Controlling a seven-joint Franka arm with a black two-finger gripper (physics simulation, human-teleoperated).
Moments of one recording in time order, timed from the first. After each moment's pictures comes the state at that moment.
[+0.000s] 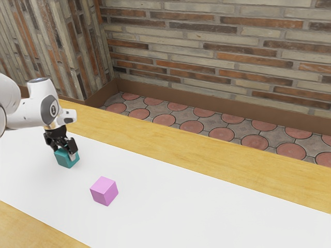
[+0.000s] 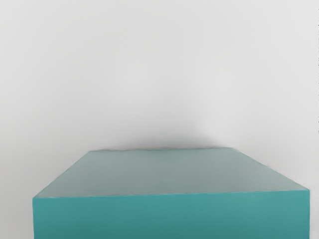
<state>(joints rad) 0.16 0.46 0.30 -1.90 -0.19 2.28 0.58</state>
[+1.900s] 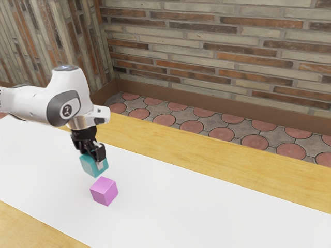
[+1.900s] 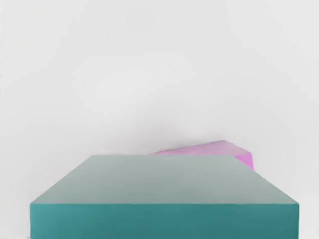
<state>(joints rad) -0.03 -0.05 0.10 -2.28 0.00 2.18 0.19</state>
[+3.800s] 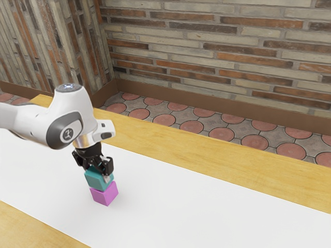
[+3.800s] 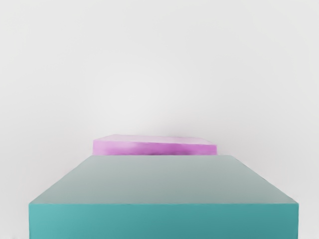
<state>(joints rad) -0.02 -0.10 0.02 -2.45 0.01 2.36 -0.04</state>
